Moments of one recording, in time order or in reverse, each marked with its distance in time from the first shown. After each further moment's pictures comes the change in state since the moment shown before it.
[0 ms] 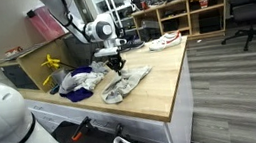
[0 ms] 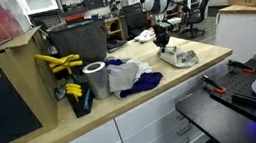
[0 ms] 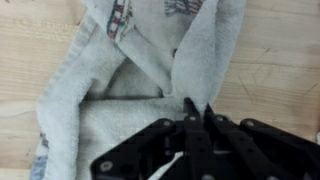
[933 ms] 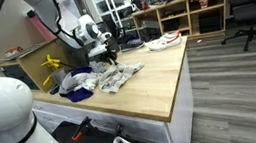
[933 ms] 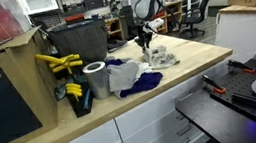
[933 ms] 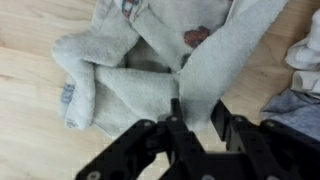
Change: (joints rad) arm 0.217 0.031 -0.067 0.065 -0.264 0.255 0.298
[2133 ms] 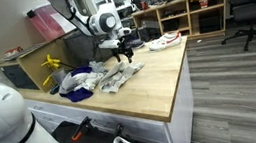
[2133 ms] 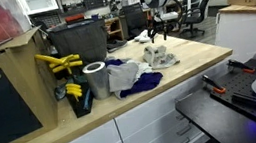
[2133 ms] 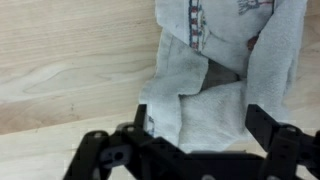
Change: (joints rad) arm -0.224 -0.035 0.017 0.017 0.315 -0.163 -0.103
